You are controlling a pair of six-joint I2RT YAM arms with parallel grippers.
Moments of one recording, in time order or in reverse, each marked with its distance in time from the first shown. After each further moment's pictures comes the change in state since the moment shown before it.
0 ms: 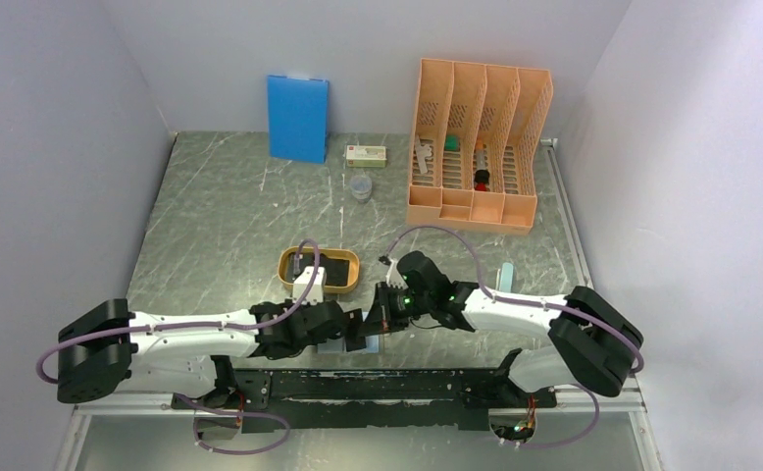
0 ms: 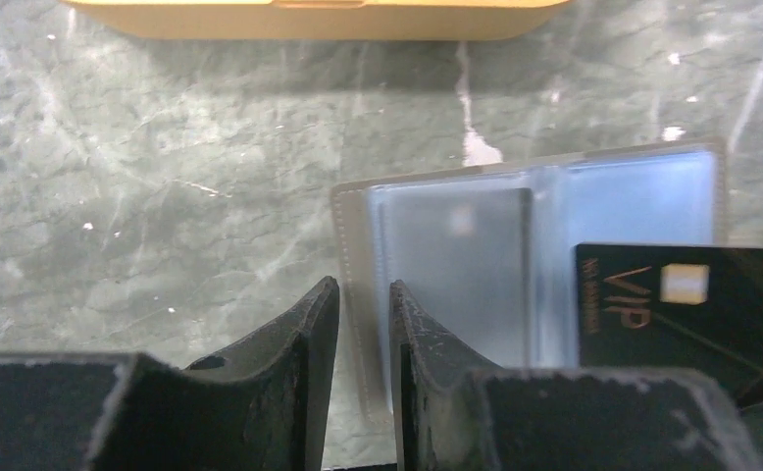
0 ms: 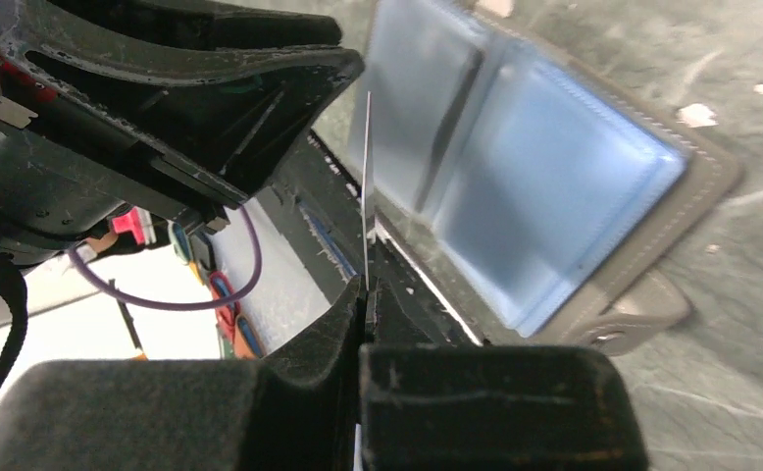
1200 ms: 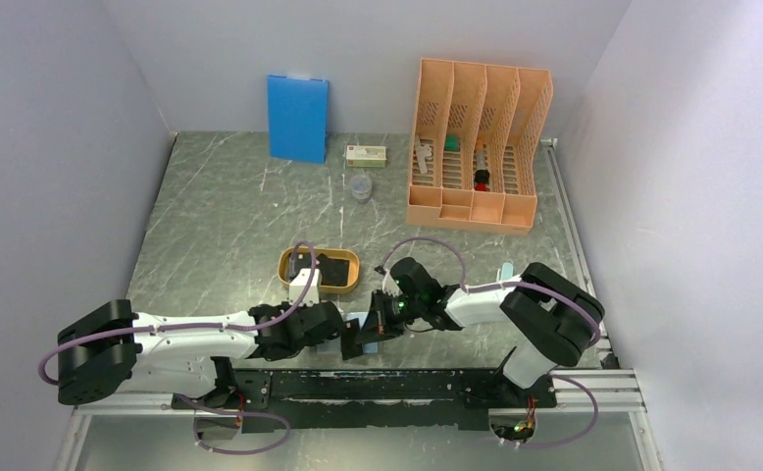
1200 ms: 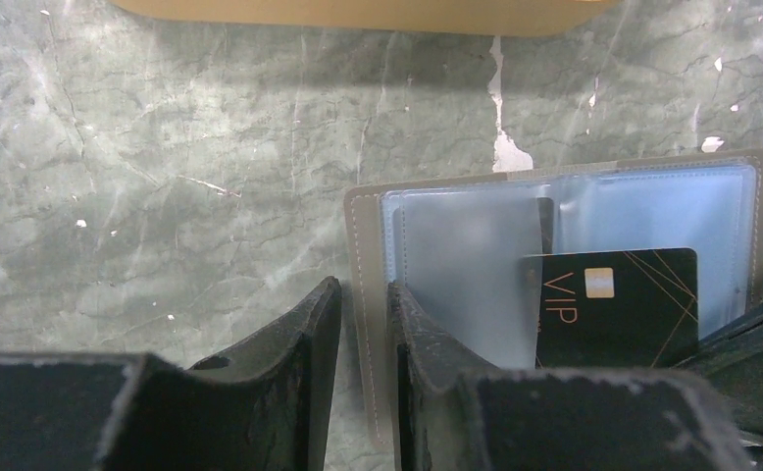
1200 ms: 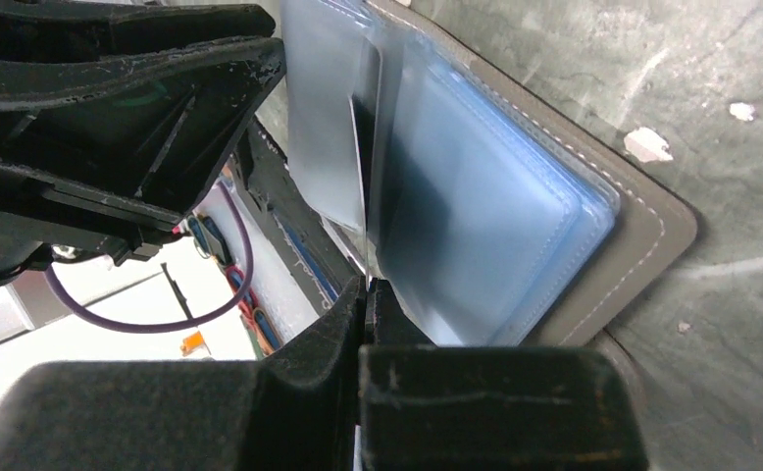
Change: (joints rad) left arm 0.029 0.009 -0.067 0.058 0.012 -0.025; right arm -0.026 0.220 -0.038 0.193 -0.082 0.072
